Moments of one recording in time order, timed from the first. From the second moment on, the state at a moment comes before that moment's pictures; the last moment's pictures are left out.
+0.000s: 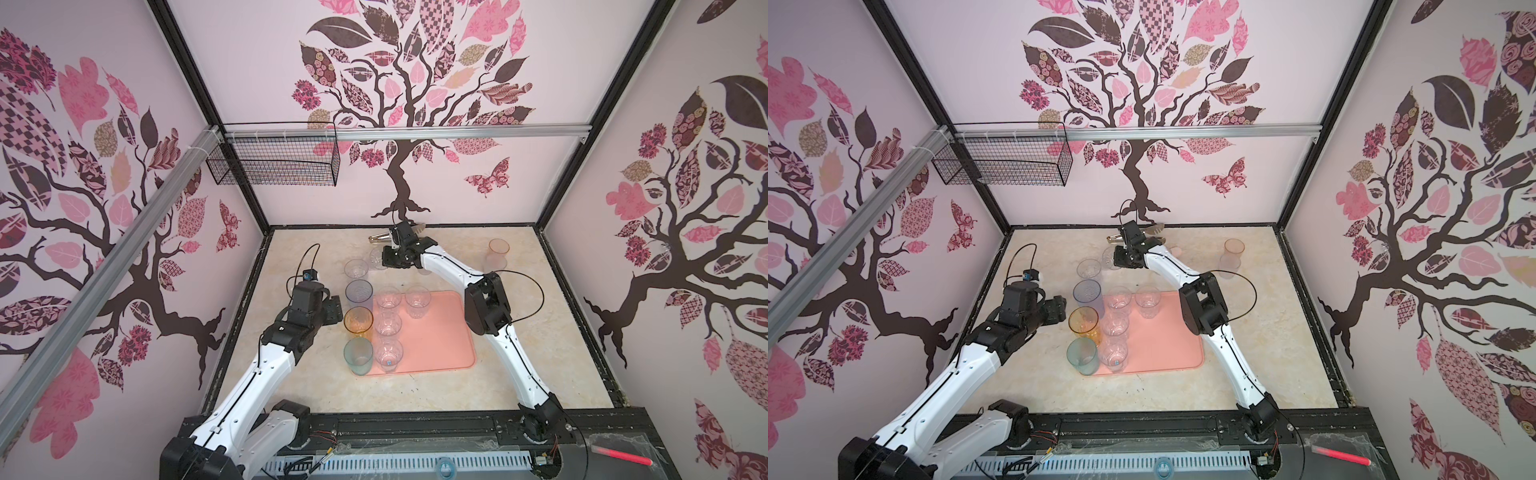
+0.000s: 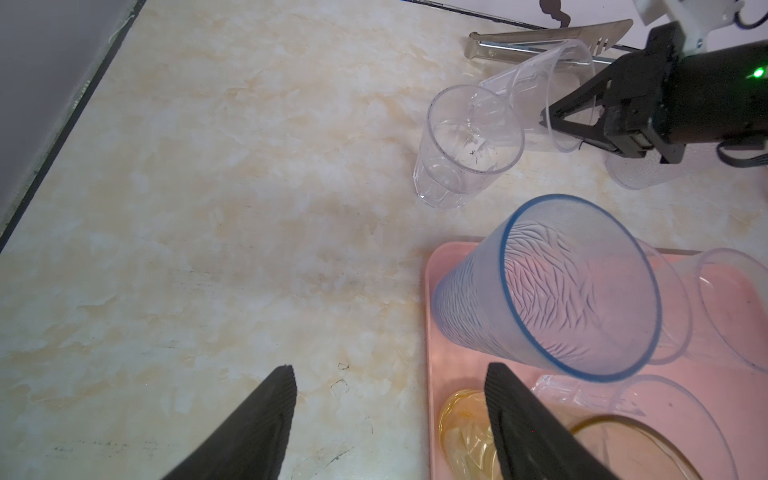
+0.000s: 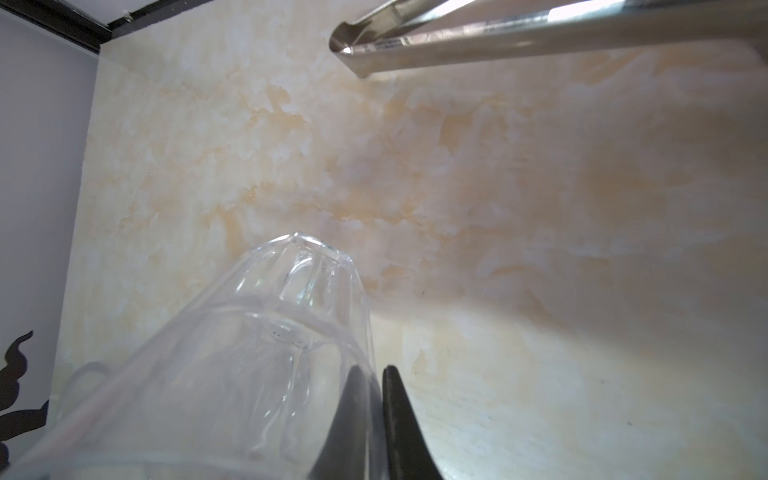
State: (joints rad) left arm -0.29 0.97 0.72 -0.48 -0.17 -0.33; right arm 0.59 2.53 2.32 -0.61 -0.14 0.59
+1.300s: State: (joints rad) left arm -0.55 0.93 0.82 -0.43 -0.33 -0.28; right arm 0.67 1.40 1.14 -0.88 0.16 0.43
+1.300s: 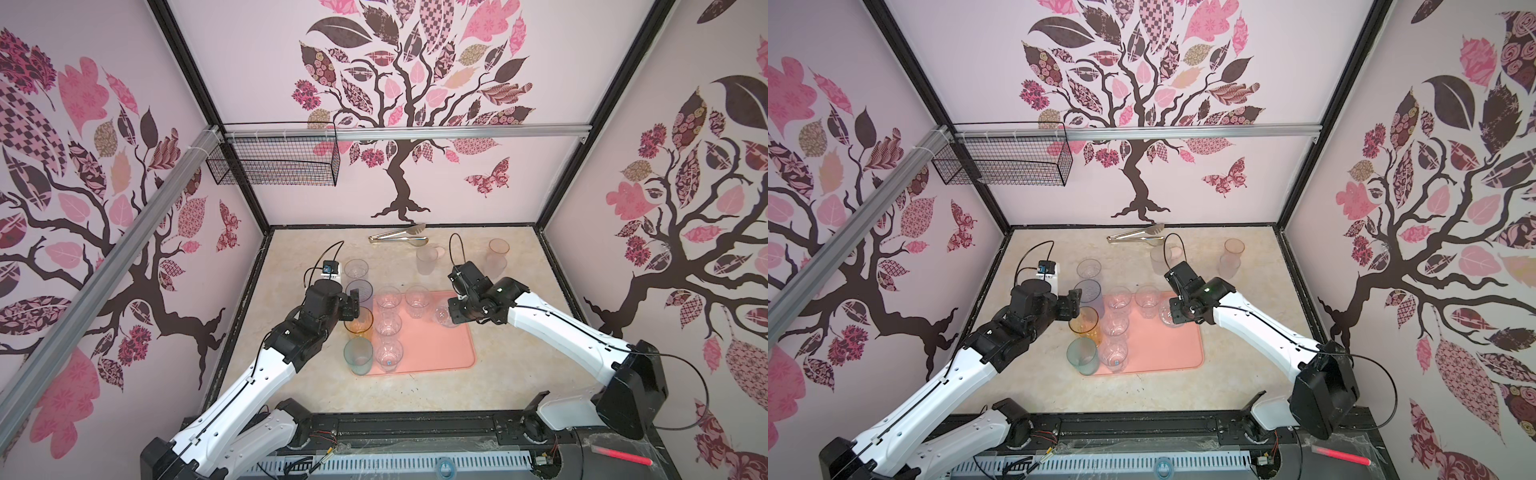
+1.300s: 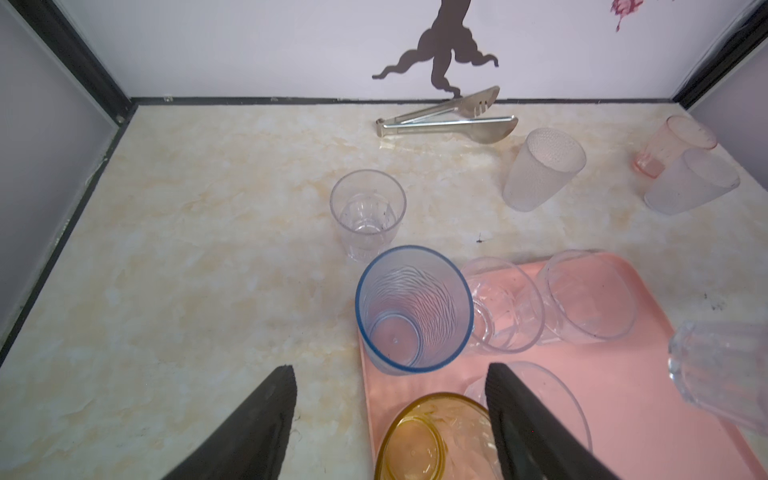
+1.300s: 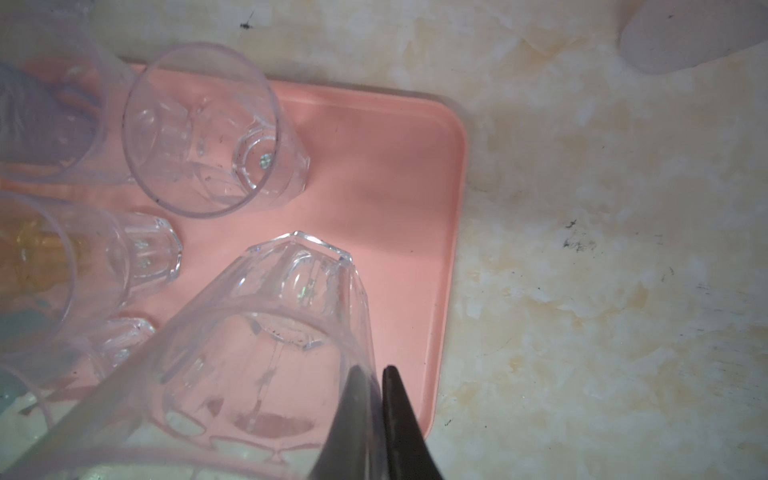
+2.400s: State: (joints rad) left arm -0.45 0.92 0.73 -0.34 -0.27 -0.26; right arm 0.76 1.72 1.26 -0.83 0.10 0.49
